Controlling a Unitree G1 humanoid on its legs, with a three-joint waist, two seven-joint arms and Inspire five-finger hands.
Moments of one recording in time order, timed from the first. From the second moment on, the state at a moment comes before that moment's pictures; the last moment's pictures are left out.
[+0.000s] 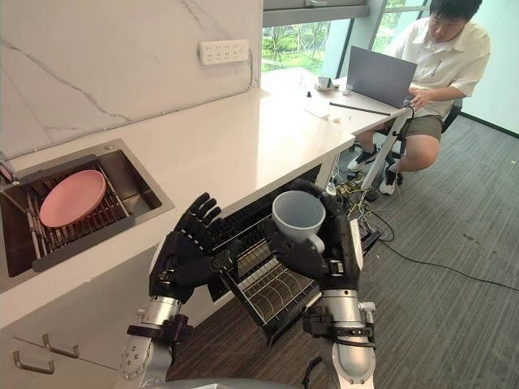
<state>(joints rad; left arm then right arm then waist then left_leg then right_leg) 0.42 0.05 -0.22 -0.19 -0.33 -0.28 -0.15 0.44 -0.04 0.11 -0.34 0.12 -0.33 0.10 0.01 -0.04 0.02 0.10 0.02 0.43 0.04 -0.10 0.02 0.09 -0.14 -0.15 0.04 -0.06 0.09</state>
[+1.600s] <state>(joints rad) -0.03 0.06 0.05 0.51 -0.36 -0.32 0.09 -0.55 -0.37 0.01 0.57 0.05 -0.13 -0.05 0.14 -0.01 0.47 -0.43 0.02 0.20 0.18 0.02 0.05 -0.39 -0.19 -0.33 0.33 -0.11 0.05</state>
